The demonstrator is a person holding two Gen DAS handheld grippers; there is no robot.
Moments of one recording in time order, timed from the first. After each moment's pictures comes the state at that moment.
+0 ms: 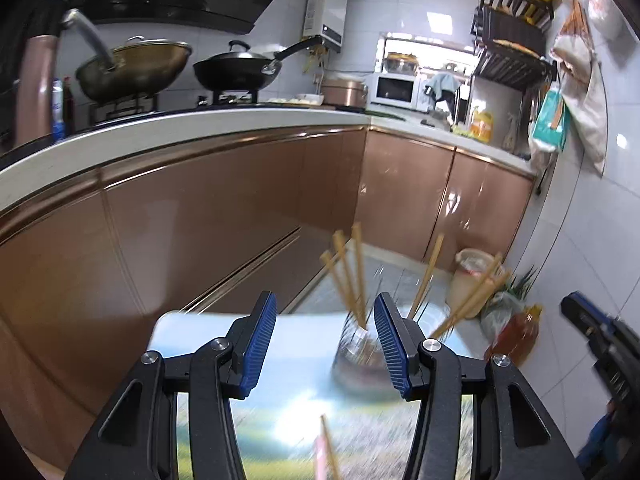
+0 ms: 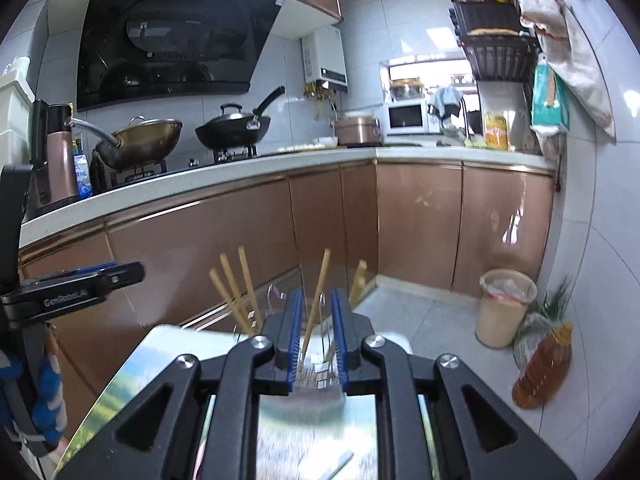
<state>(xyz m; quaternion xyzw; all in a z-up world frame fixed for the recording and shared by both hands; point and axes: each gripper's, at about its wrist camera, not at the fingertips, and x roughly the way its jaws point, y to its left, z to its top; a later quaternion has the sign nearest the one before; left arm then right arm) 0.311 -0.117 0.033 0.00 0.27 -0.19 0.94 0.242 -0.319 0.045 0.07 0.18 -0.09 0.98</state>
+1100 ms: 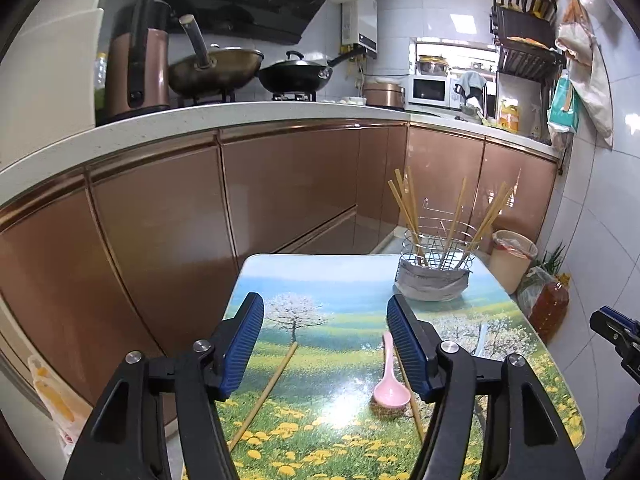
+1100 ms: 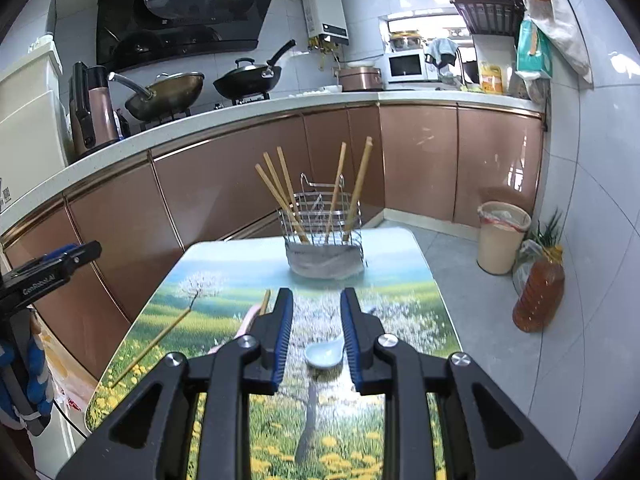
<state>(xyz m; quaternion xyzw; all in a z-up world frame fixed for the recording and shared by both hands) 0.161 -0.028 0.001 0.03 0.25 -0.11 0.96 0.108 -0.263 -0.007 0.10 0.27 -0.07 0.96</state>
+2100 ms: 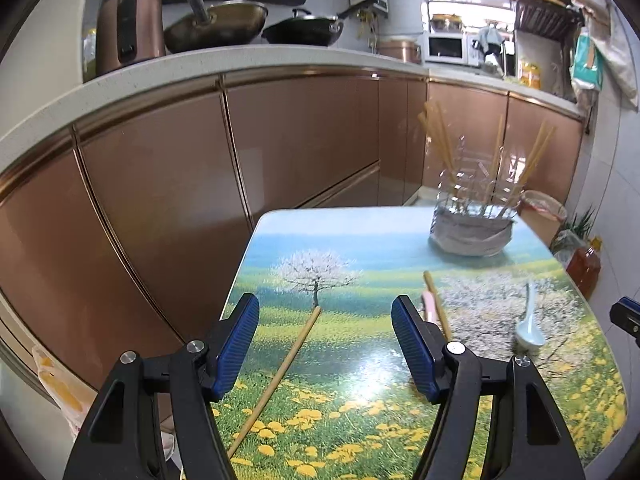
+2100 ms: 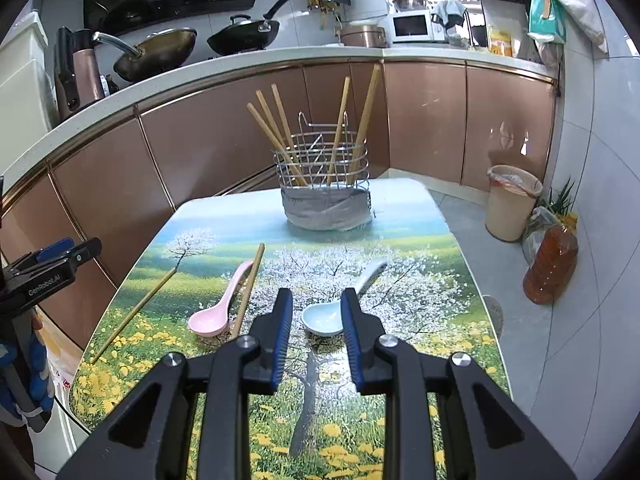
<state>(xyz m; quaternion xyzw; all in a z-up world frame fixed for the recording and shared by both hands) 0.207 -0.029 -0.064 0.06 0.32 -0.07 0.94 0.151 -0.266 -0.063 0.11 0.33 -0.06 0.94</state>
